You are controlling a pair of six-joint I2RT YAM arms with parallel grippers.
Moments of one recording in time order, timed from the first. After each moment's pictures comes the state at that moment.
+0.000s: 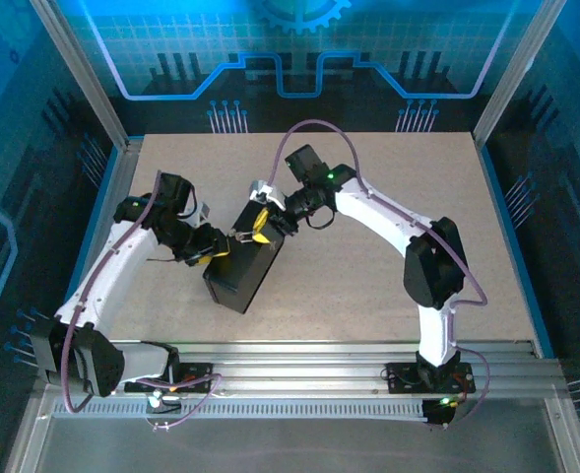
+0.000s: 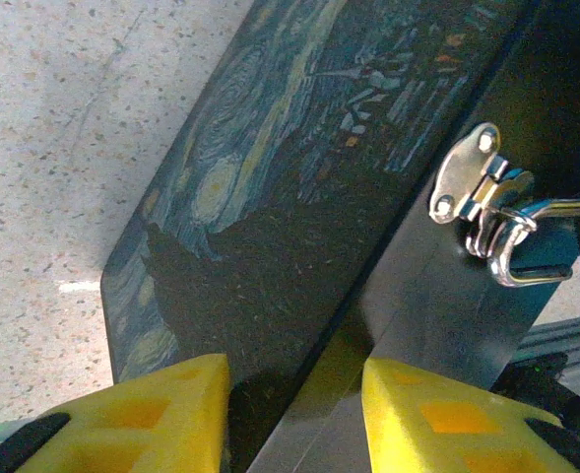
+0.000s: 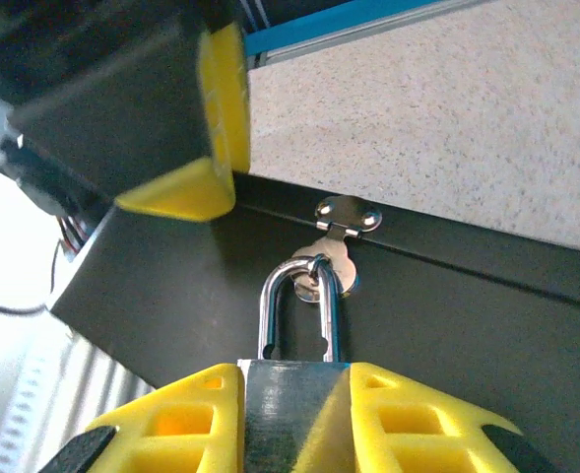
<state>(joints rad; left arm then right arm) -0.15 1.28 1.19 -1.19 0.41 -0.49 0.65 1.96 1.73 -0.75 -0.89 -0.44</state>
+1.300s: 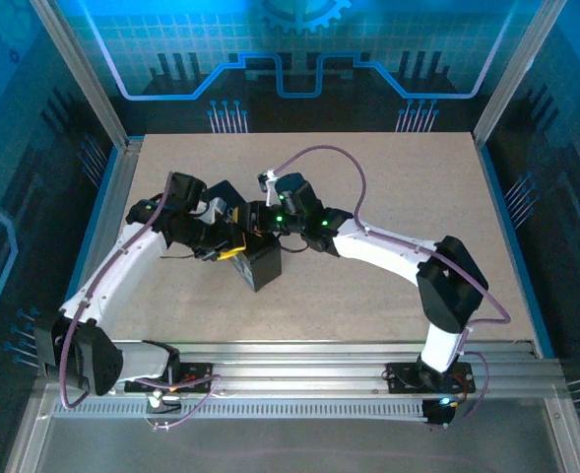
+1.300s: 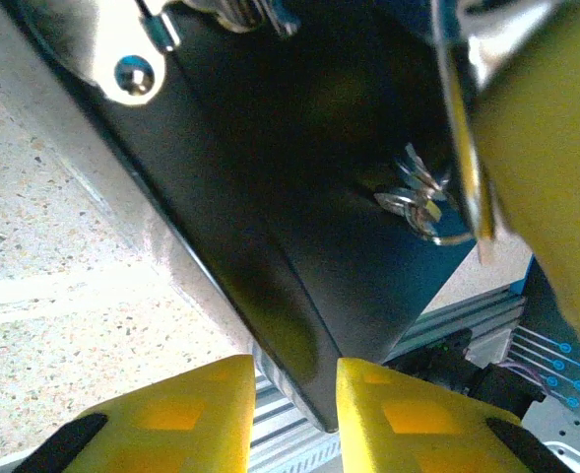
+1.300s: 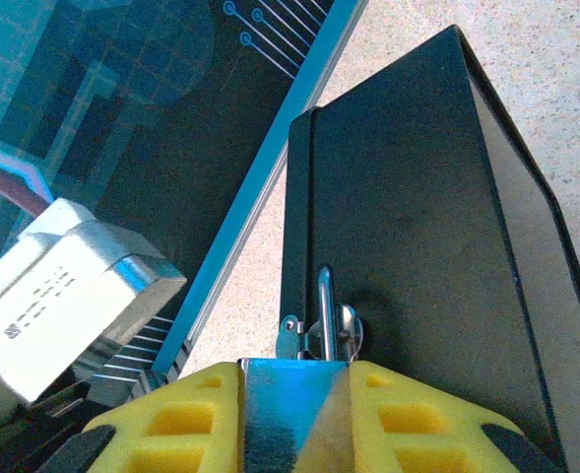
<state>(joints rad) -0.21 1.29 1.15 -1.00 0.56 -0.61 0.82 1.79 1.34 0.04 -0.26 0.75</state>
